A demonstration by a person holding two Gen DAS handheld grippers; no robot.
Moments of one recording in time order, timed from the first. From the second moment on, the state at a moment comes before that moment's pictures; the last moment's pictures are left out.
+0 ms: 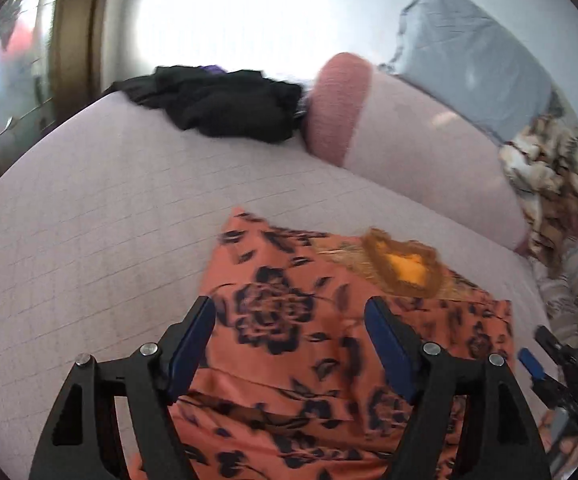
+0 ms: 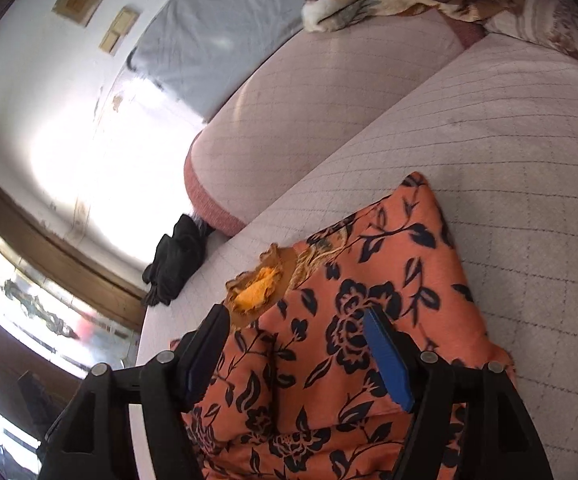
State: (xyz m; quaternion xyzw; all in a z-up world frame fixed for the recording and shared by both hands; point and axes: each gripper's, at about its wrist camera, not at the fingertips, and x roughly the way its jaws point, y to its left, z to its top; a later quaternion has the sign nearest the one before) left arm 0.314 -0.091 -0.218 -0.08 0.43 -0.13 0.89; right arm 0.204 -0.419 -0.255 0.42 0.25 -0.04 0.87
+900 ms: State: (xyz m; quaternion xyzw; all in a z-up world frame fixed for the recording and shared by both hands) left arm 0.342 -0.078 -0.281 0.03 0.51 0.03 0.86; right arm 0.293 -0.299 -0.314 0.54 0.38 0.25 0.71
